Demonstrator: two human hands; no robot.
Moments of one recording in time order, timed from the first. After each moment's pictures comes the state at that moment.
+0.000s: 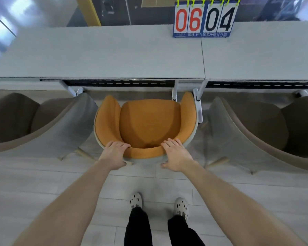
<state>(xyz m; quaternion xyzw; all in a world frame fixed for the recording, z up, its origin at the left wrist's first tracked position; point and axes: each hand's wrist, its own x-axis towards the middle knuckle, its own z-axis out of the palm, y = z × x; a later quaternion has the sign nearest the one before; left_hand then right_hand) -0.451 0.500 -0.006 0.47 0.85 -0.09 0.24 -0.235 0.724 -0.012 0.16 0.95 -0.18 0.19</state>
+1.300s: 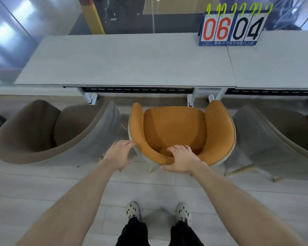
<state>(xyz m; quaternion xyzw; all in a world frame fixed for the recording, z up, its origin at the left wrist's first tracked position) -0.584 0.412 0.022 0.49 0.84 -0.03 0.22 -0.360 0.631 0.019 0.20 0.92 -0.24 0.24</state>
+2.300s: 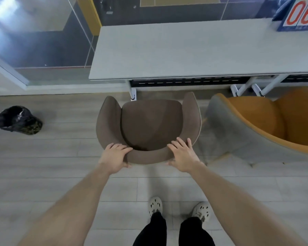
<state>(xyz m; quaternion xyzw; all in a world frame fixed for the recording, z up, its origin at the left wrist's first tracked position) -0.998 -0.009 -0.021 0.52 0.82 -0.11 0.22 -0.748 0.225 -0.034 0.22 0.94 -0.17 0.19</state>
